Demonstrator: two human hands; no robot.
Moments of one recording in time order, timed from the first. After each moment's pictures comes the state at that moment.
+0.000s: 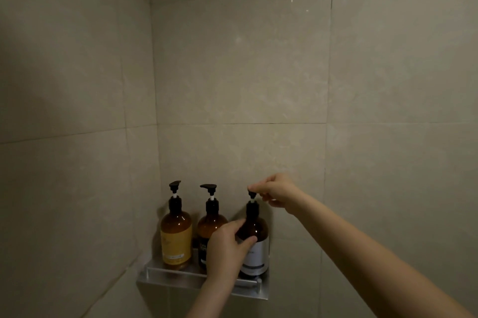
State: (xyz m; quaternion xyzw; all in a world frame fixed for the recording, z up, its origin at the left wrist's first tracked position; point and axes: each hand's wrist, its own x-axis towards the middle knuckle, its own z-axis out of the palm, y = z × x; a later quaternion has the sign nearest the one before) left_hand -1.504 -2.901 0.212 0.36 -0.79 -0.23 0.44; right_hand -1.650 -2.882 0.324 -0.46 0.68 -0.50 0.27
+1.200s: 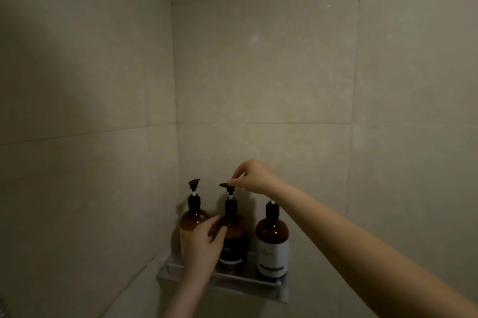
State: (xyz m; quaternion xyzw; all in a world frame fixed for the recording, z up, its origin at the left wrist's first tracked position) left_hand -1.444 -2.948 0.206 0.44 -0.70 -0.25 0.50; right_hand -1.581 -2.926 0.353 -0.65 0.69 -0.31 0.09
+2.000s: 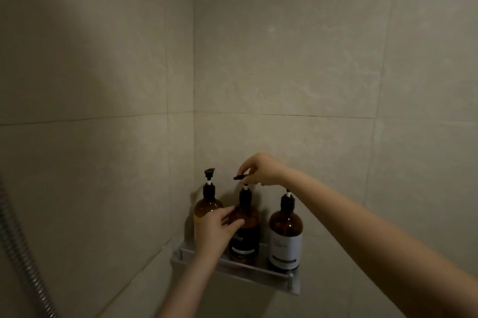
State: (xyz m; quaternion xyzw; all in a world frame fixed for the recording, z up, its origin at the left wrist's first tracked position) left_hand -1.437 -2.963 0.203 0.41 -0.72 -0.30 0.48; right_hand -1.577 -2.938 0.358 -0.72 0.65 -0.21 0.08
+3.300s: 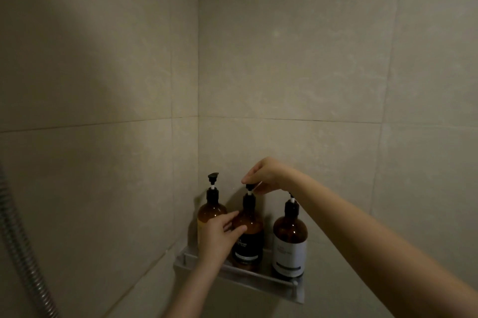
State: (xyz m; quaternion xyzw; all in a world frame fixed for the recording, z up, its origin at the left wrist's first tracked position) left_hand -1.436 -2.964 0.197 0.40 -0.71 -0.32 0.48; right_hand -1.578 -2.945 0.359 -0.57 0.69 -0.34 0.29
